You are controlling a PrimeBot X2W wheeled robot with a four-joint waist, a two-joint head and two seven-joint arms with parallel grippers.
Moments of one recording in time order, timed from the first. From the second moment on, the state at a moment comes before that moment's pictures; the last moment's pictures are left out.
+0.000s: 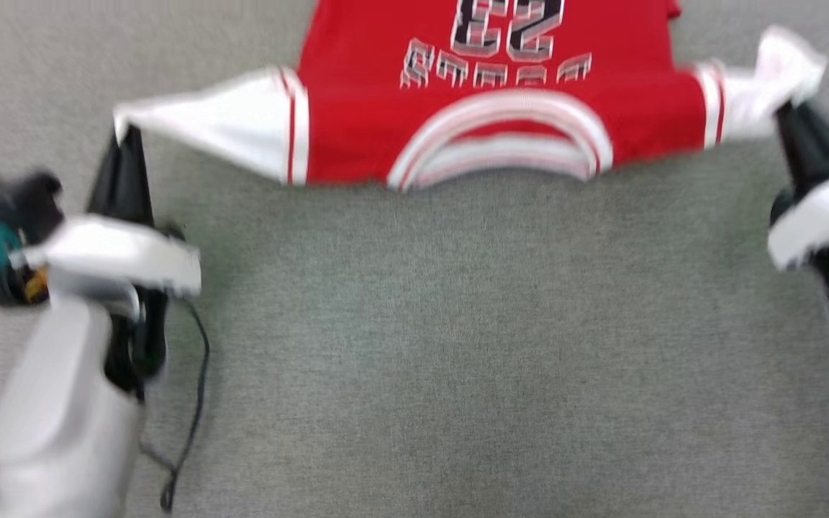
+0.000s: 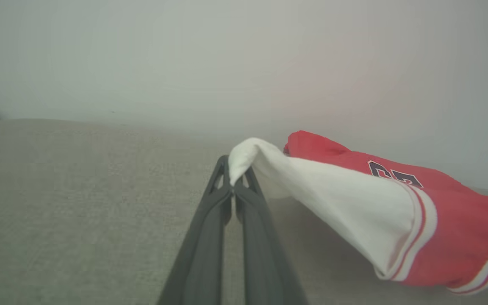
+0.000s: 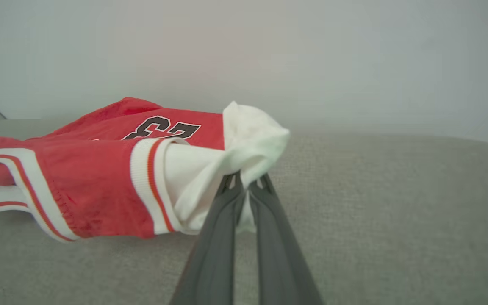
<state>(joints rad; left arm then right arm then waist) -0.62 0.38 -0.24 0.42 -0.69 0.06 -0.26 -0.75 -0.46 0.31 0.55 0.60 0.13 -0.12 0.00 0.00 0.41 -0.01</state>
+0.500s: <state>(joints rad) -0.06 0.38 -0.20 0.22 -0.67 0.15 -0.24 -0.19 -0.42 0.19 0.37 0.59 0.13 0.00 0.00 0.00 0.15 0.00</state>
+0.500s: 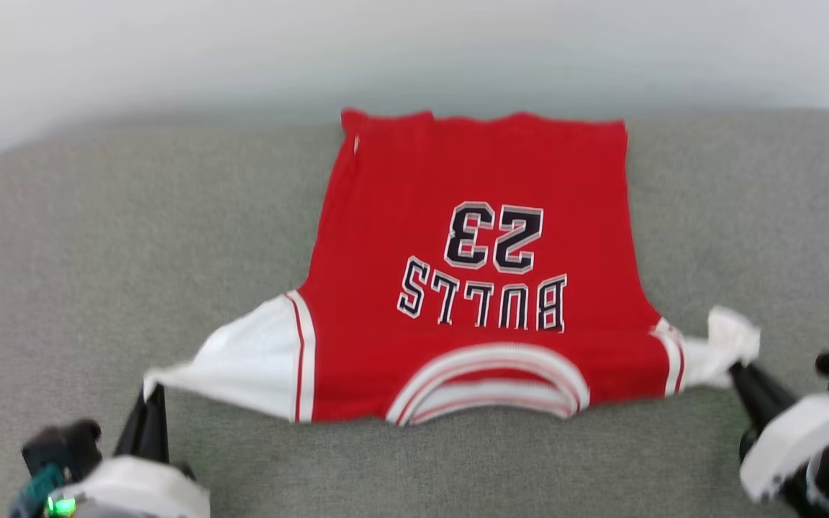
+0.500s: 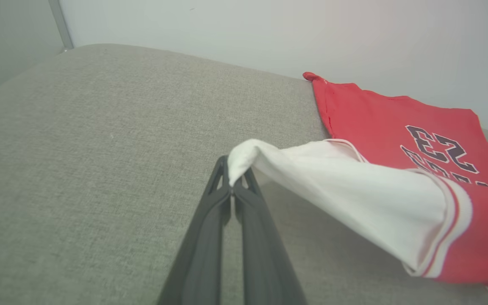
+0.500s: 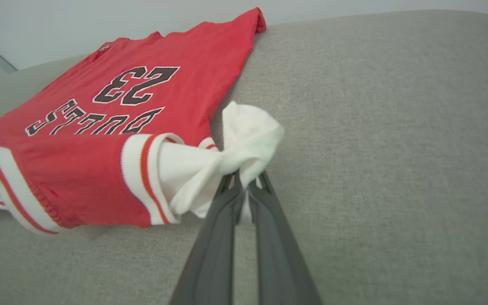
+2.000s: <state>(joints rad) -0.16 0.32 -0.35 -0.13 -0.55 0.14 -0.24 -0.76 -0.31 -0.10 0.49 0.48 0.13 0.75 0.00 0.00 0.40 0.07</state>
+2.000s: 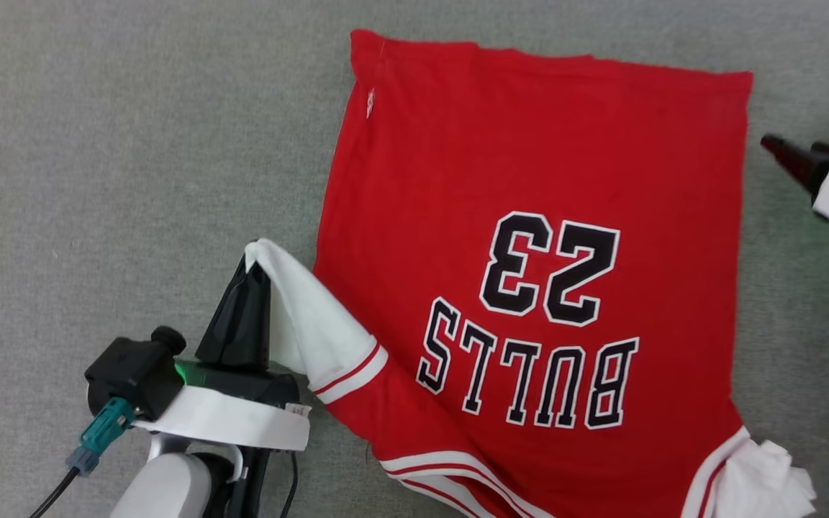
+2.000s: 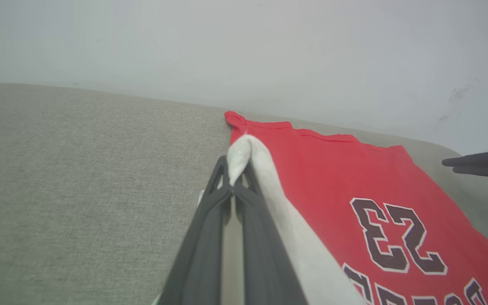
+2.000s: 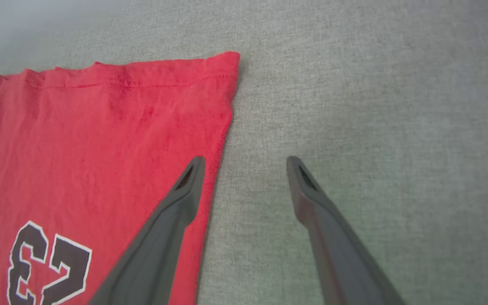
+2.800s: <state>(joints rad) -0.25 0.27 -0.38 -0.08 -0.52 0.09 -0.26 -1.02 -0.32 -0.07 0.72 0.36 0.13 0.86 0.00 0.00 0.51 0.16</state>
